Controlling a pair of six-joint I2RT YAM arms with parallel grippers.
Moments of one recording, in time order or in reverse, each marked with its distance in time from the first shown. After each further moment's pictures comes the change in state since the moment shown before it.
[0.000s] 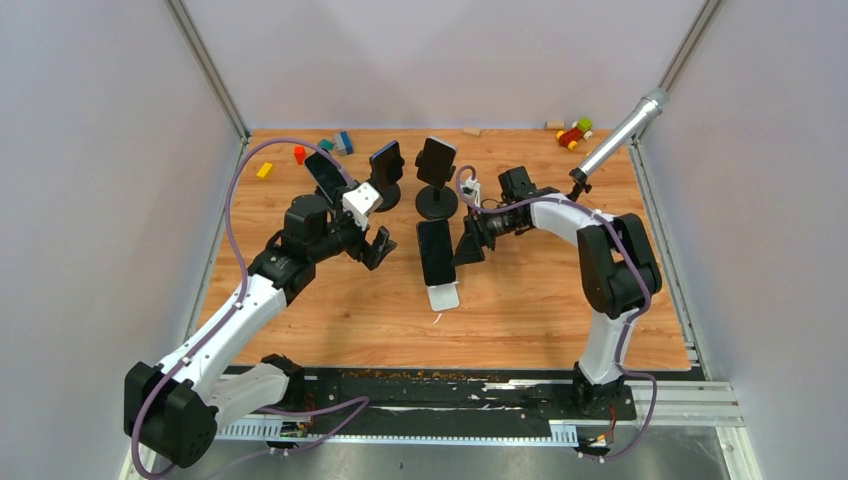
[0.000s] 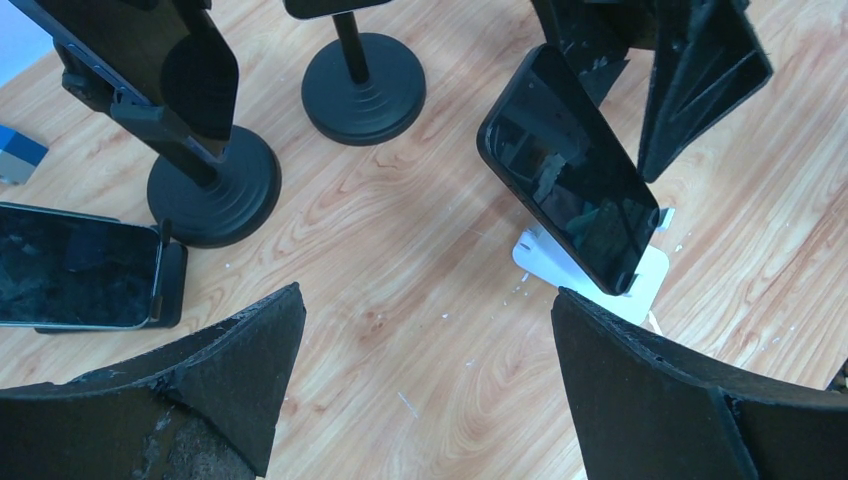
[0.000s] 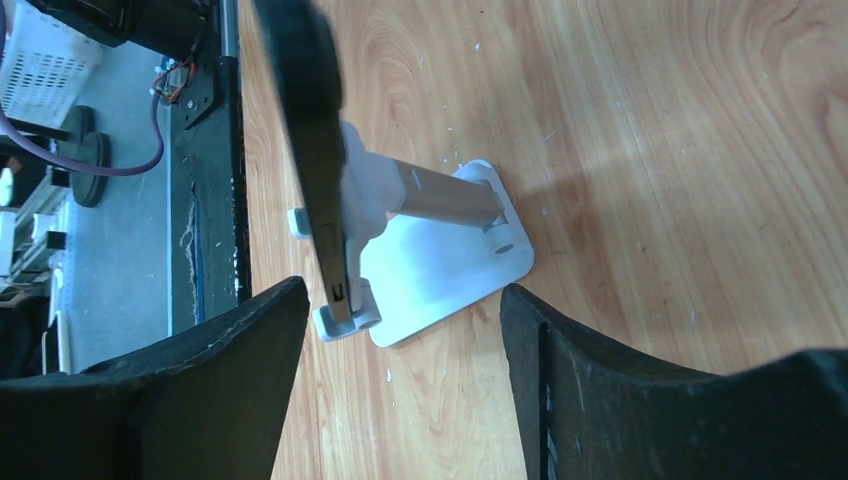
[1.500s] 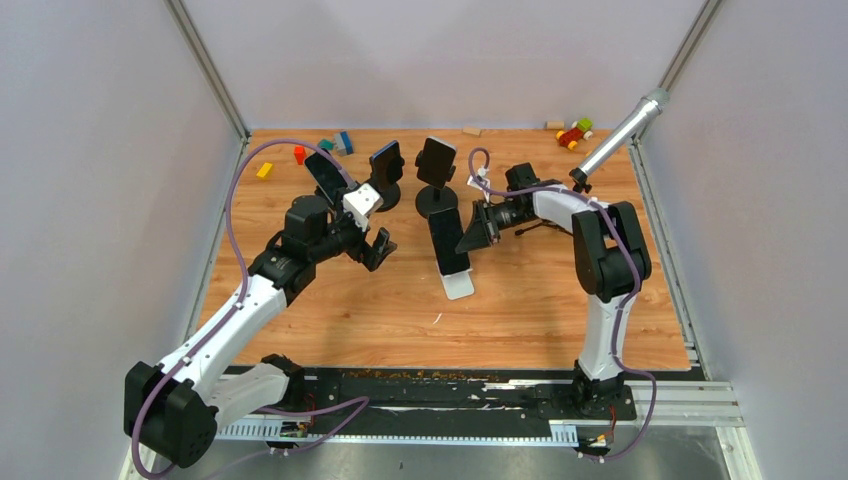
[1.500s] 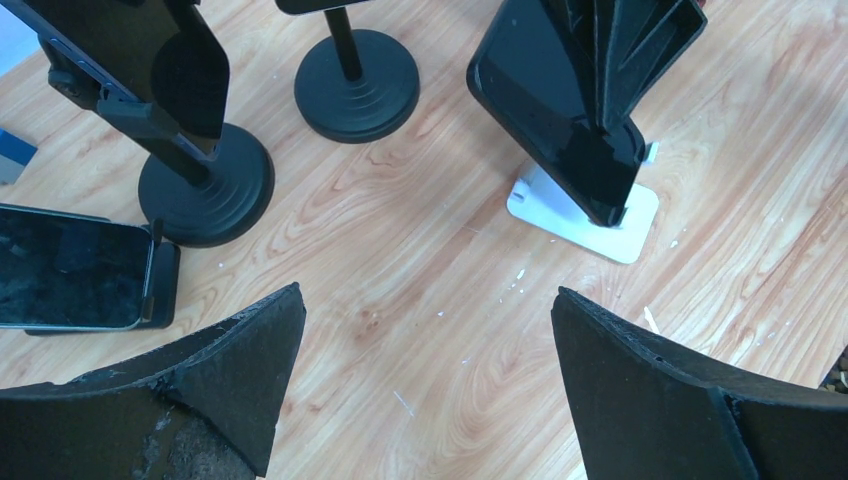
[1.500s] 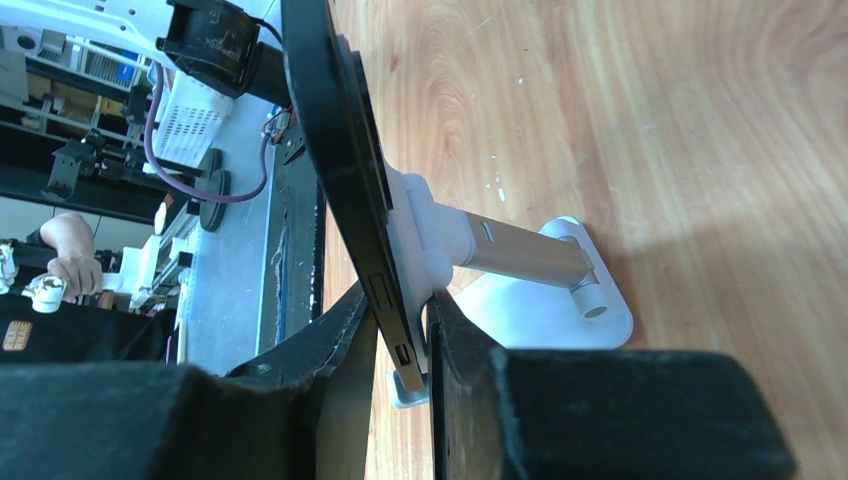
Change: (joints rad) left arm 0.000 0.000 -0.006 0.000 0.009 0.000; right arm -0.061 0.151 0.123 -0.098 -0.231 0.015
